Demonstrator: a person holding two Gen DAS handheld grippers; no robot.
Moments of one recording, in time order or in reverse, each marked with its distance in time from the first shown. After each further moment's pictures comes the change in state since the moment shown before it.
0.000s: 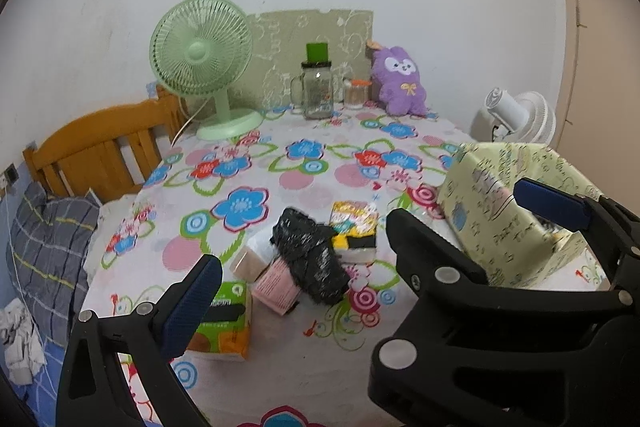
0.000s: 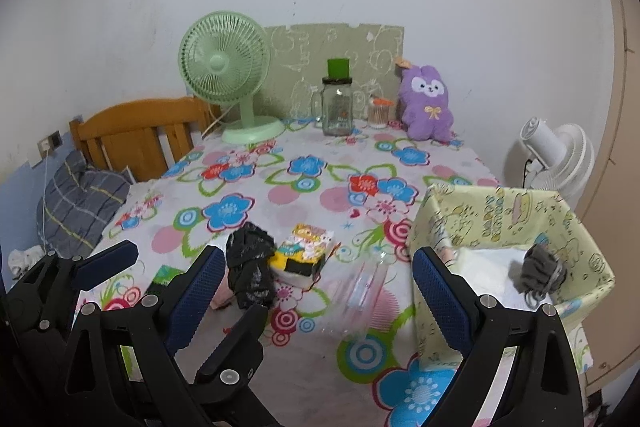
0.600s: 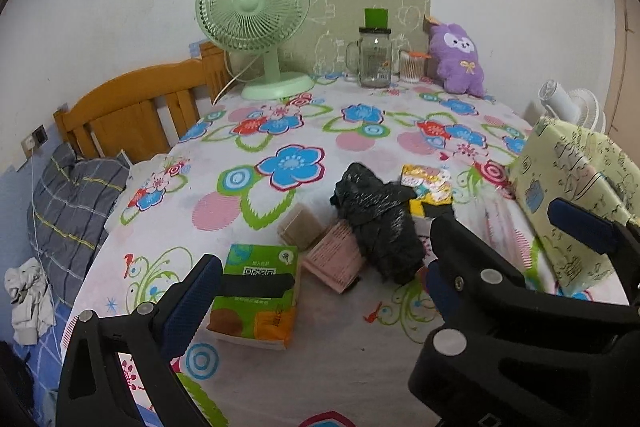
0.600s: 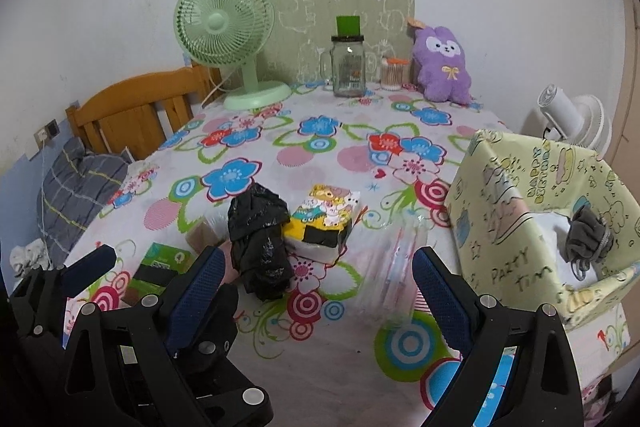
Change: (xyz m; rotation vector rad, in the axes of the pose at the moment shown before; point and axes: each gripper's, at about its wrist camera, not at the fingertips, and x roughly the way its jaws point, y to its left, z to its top) left arm 0.038 0.032 -0.026 -0.085 0.071 0.144; right arm 0.052 0.017 -0.024 0.023 0.090 0.021
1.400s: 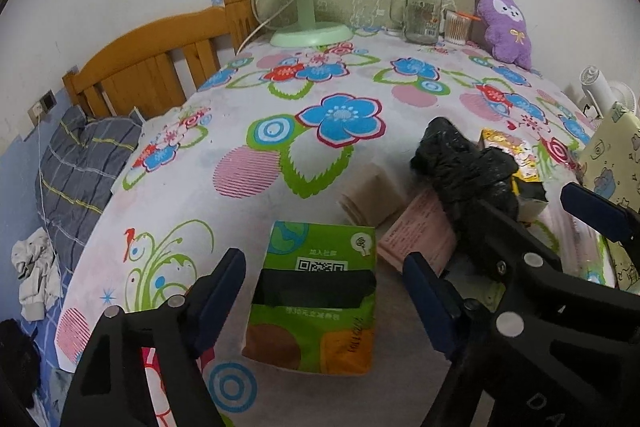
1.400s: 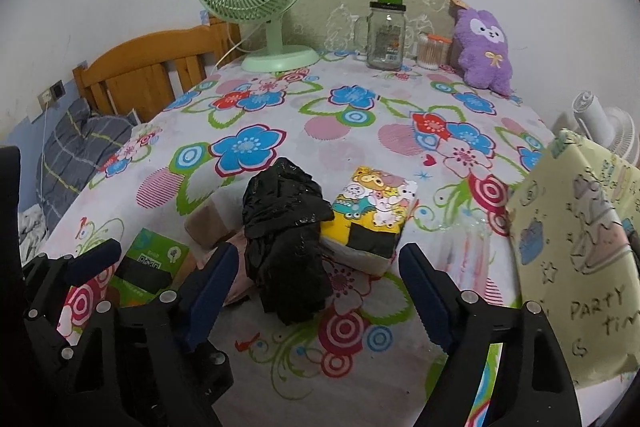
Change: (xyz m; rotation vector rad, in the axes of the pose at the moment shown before) left arm 0.056 0.036 -0.003 -0.058 0.157 0.060; right arm 0.058 0.027 0.005 -0.087 0.105 0.038
